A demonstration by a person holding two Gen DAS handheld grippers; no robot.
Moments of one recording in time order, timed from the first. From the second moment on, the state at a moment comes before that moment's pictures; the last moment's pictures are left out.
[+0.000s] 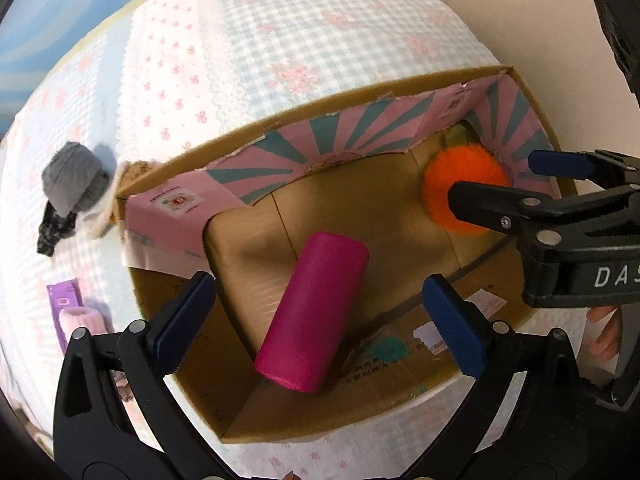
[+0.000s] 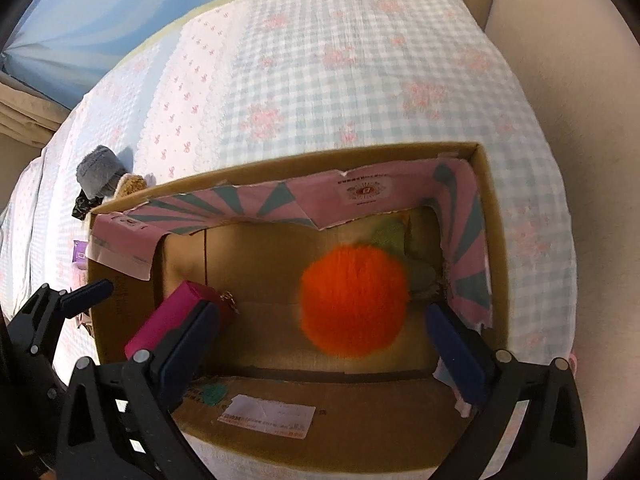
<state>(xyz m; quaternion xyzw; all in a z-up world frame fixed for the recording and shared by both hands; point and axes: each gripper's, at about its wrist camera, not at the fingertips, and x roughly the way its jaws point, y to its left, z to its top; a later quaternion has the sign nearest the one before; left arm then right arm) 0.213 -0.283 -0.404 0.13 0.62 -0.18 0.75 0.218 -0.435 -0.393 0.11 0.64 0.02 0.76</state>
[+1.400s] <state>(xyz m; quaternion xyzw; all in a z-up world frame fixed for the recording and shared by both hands) 0.052 -0.101 -0.098 0.01 0.38 -0.10 0.92 0.039 -0.359 -0.086 0.08 0.41 -0.04 0.91</state>
